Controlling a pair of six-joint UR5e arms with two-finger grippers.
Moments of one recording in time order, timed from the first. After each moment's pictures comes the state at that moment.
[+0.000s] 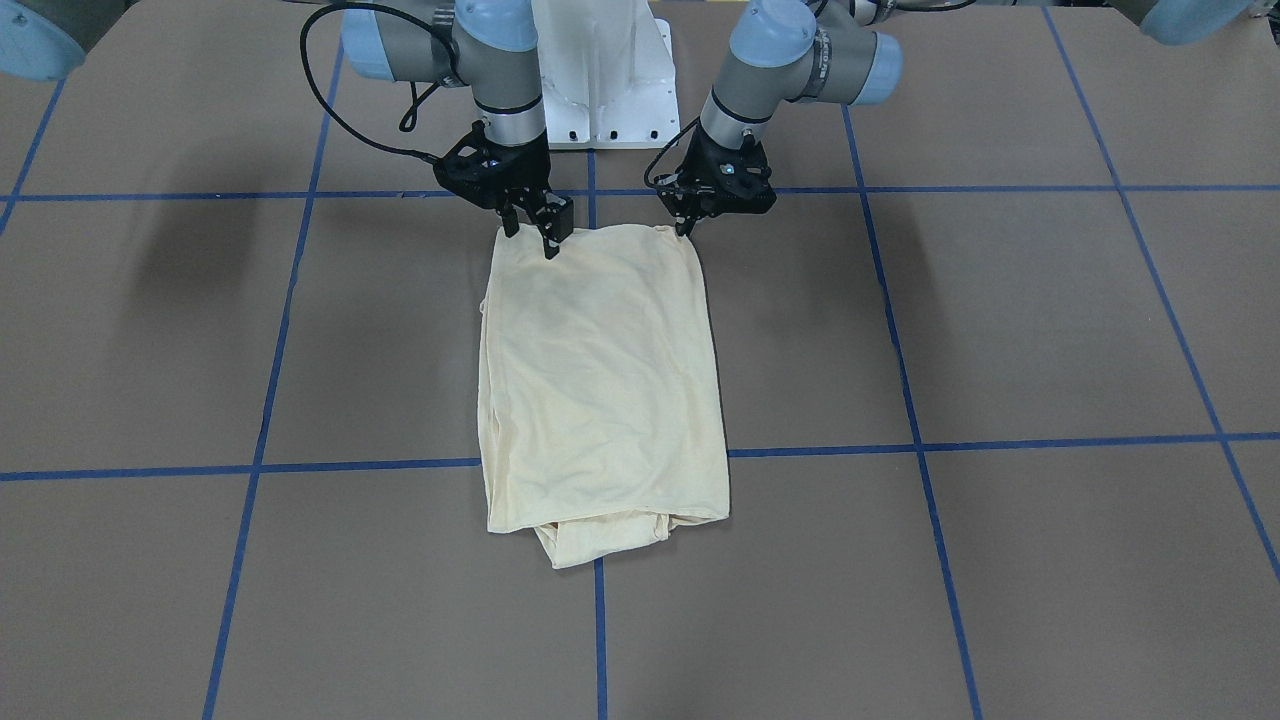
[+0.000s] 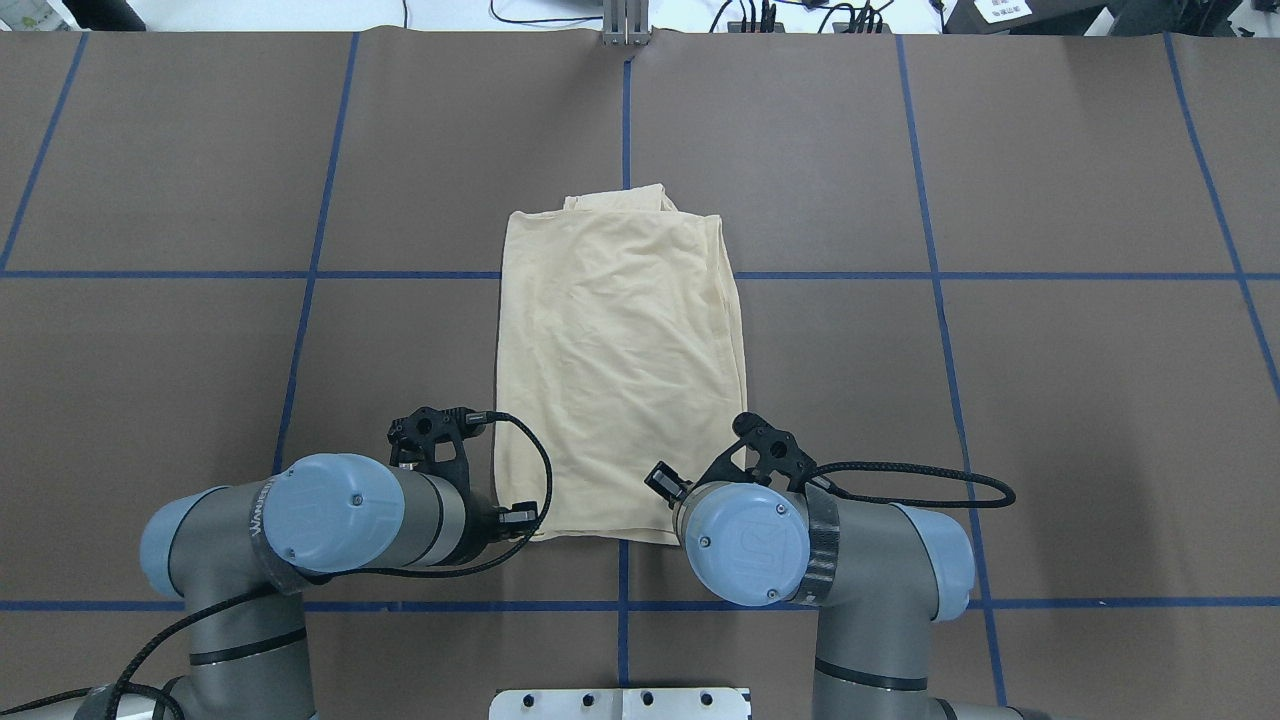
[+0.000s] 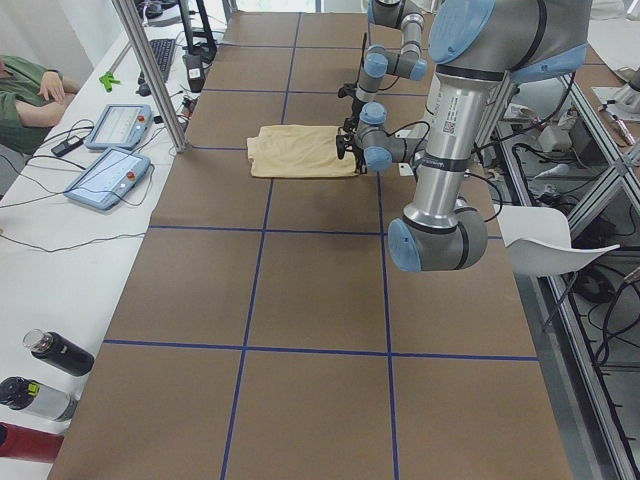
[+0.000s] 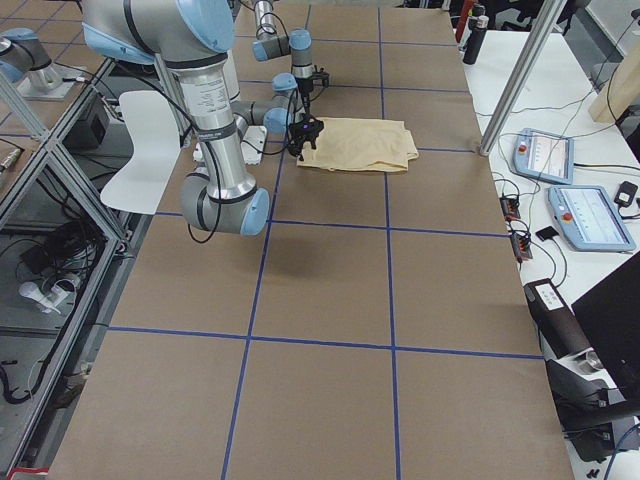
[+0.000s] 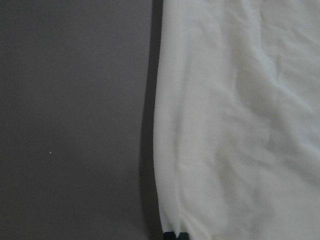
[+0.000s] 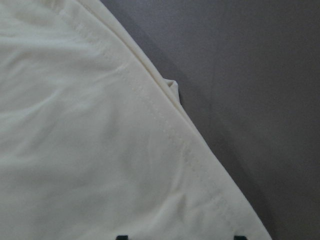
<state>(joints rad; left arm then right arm) -0.28 -1.93 -1.84 -1.96 -1.71 -1.54 0.21 -1.06 1.80 -1.51 1.50 2.11</state>
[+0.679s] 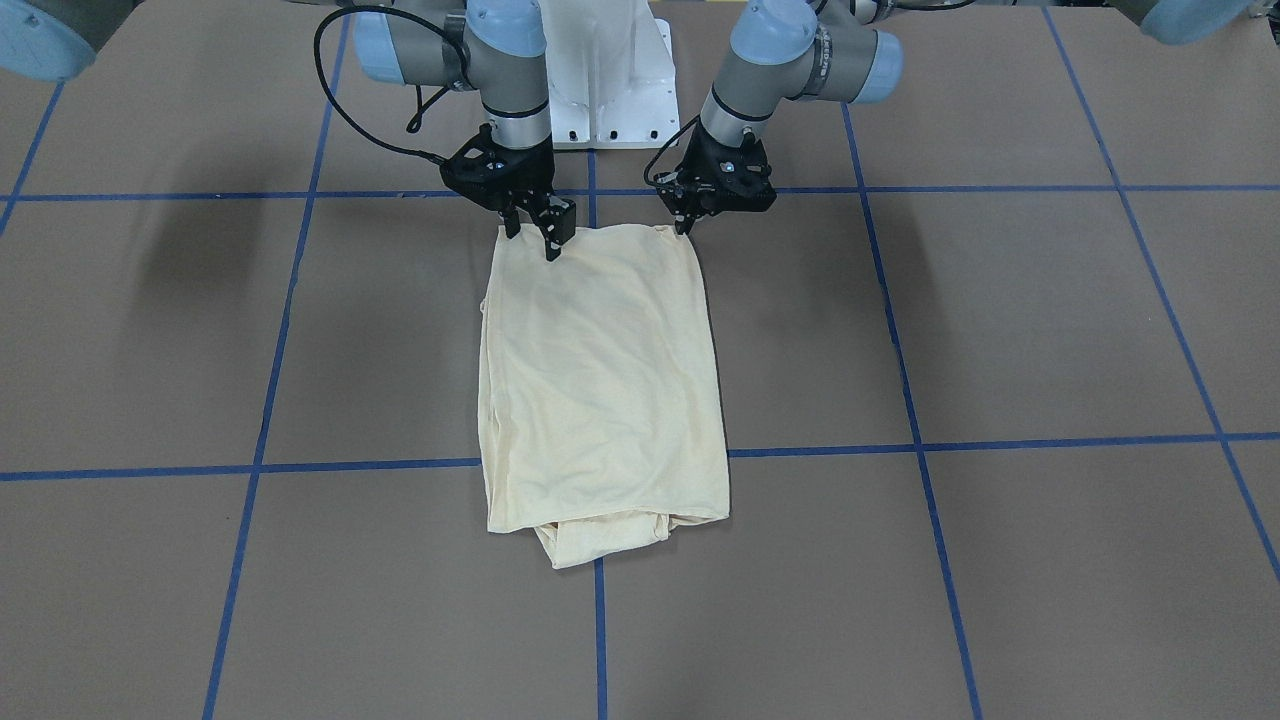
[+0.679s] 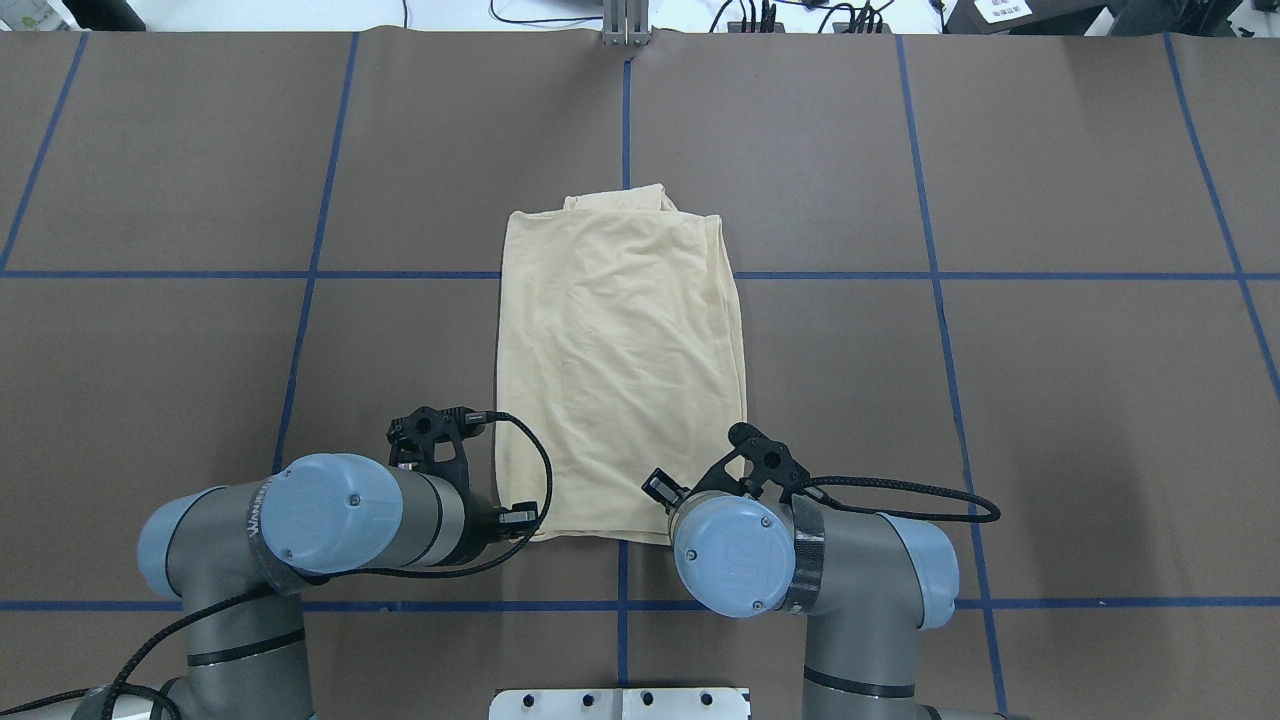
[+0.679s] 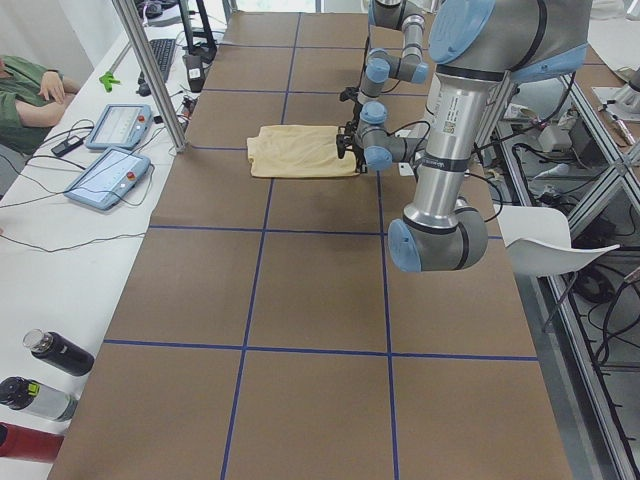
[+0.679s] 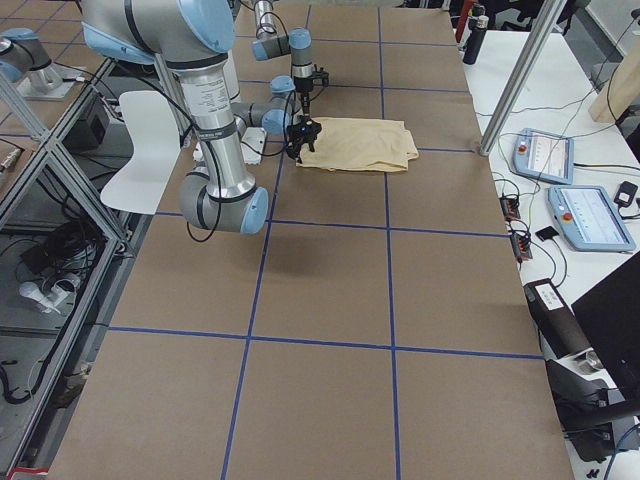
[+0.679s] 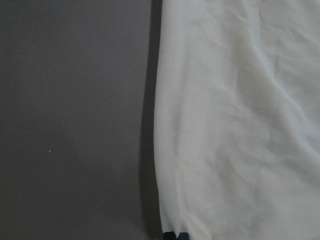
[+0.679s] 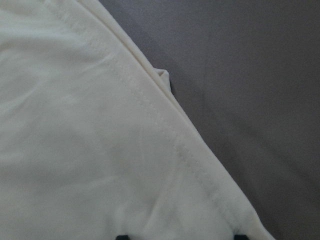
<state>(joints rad) -0.28 -1.93 -1.85 -1.95 -1.71 -1.54 0.20 -1.05 1.78 -1.51 1.47 2.15</state>
